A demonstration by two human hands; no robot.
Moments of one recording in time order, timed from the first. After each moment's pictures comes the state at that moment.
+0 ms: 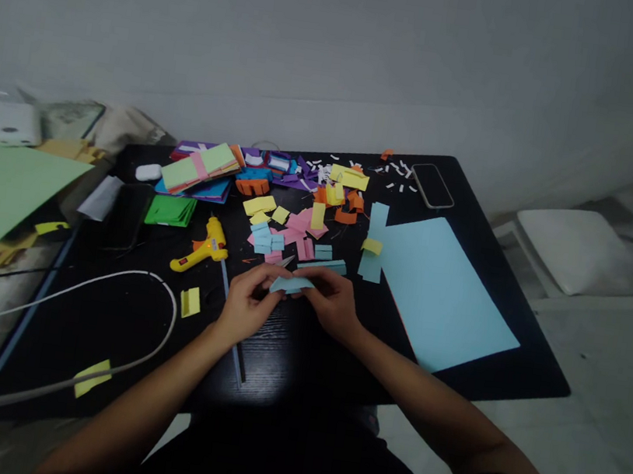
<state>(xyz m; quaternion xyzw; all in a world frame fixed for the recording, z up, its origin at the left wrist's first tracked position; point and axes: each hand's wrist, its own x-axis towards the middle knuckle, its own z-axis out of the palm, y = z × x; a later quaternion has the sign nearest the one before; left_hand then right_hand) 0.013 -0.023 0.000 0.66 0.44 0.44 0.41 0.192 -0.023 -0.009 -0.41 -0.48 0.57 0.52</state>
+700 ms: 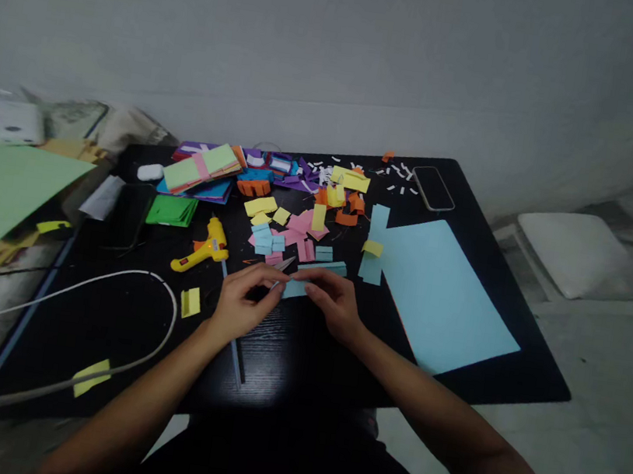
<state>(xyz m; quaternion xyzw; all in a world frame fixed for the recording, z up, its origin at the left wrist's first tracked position) 0.007 -0.019 0.007 0.74 0.40 0.46 0.27 0.204 -0.024 -0.001 -0.38 -0.54 0.55 0.51</state>
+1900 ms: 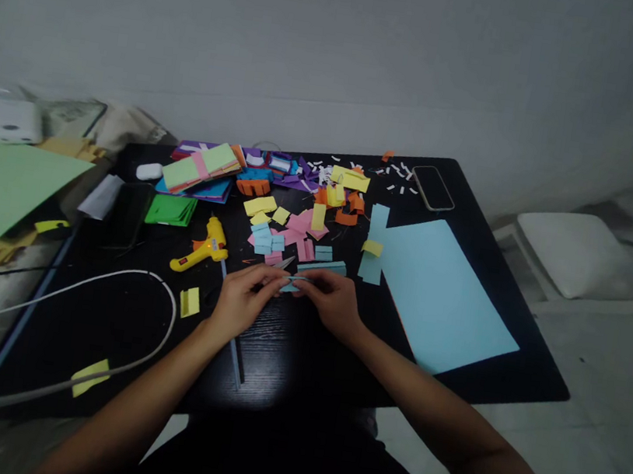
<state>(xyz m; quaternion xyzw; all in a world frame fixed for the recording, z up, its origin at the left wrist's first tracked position) 0.005 -0.016 -0.001 0.72 0.44 0.43 0.32 0.195 -0.019 -0.015 -0.45 -0.46 0.58 0.51</state>
